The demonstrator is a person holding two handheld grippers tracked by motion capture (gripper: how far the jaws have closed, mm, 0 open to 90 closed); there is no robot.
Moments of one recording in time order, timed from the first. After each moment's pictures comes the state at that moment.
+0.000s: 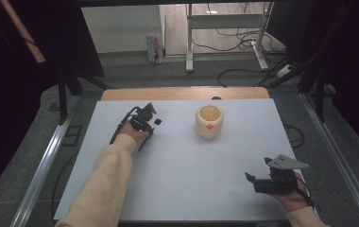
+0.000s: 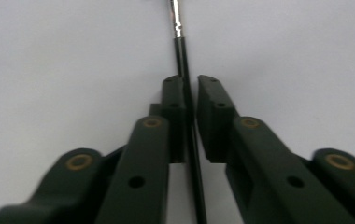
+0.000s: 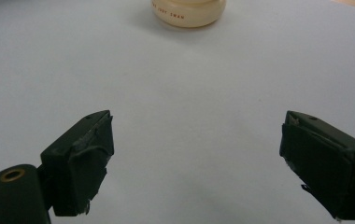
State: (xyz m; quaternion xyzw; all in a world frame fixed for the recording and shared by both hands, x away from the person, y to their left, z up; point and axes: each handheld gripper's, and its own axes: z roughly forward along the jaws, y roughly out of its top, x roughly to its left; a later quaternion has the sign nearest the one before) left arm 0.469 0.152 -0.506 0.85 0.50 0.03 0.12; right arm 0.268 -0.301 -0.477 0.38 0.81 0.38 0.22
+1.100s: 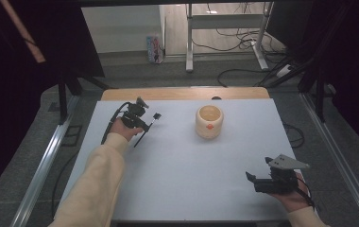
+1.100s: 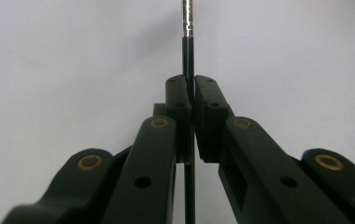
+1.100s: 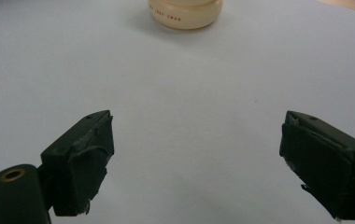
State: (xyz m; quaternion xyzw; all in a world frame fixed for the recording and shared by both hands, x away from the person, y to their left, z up) left arm 0.450 0.177 -0.468 0.84 0.50 0.02 0.20; right arm 0.268 -0.302 -0.476 0.39 0.81 0.38 0.22
